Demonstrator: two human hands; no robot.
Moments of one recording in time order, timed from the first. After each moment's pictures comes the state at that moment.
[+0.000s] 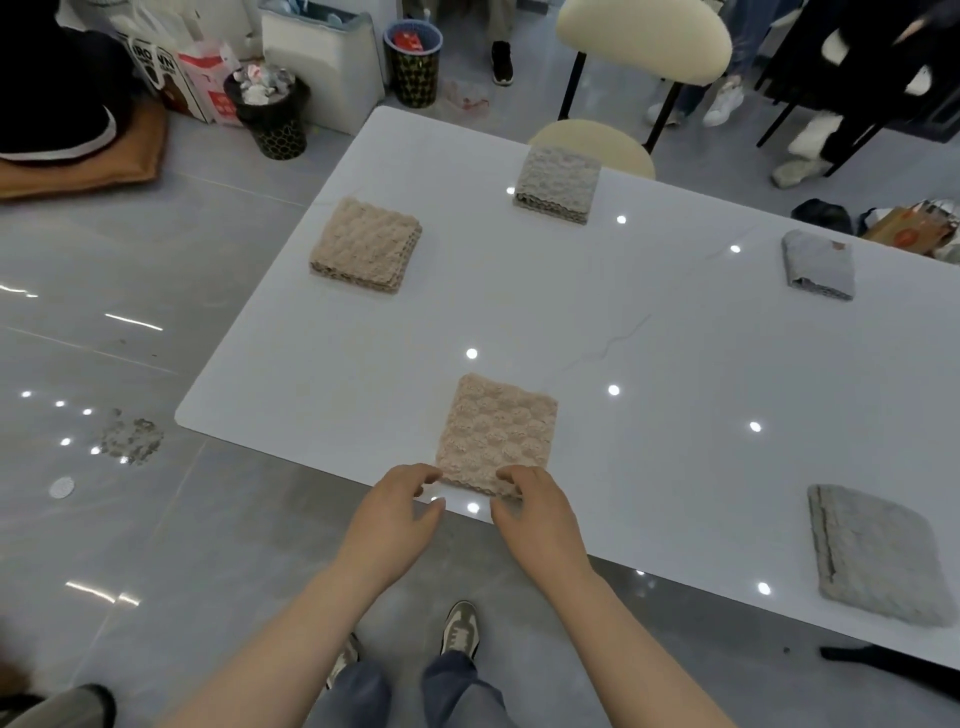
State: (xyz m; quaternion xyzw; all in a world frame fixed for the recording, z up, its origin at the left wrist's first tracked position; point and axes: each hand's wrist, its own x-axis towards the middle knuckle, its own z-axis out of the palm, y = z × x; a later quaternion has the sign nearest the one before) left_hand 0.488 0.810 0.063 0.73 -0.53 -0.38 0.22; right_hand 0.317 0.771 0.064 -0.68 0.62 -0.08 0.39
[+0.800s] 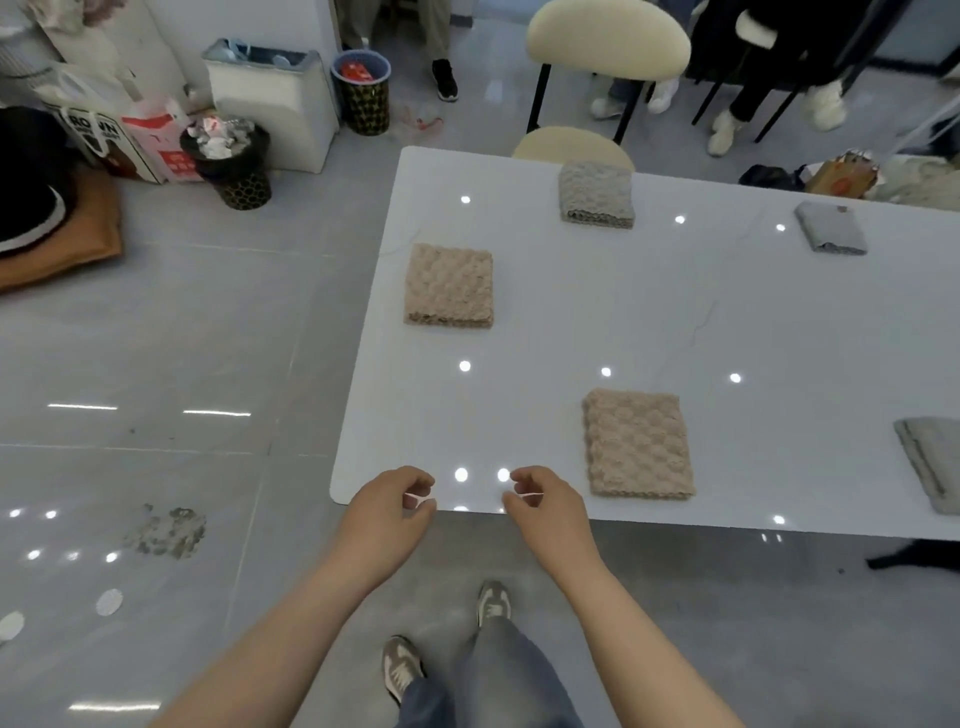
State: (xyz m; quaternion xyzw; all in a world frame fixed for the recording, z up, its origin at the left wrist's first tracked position) left_hand 0.736 0.794 0.086 0.68 -0.57 -0.43 0.16; right_hand 0.544 0.791 0.083 -0.49 0.73 -0.19 0.45
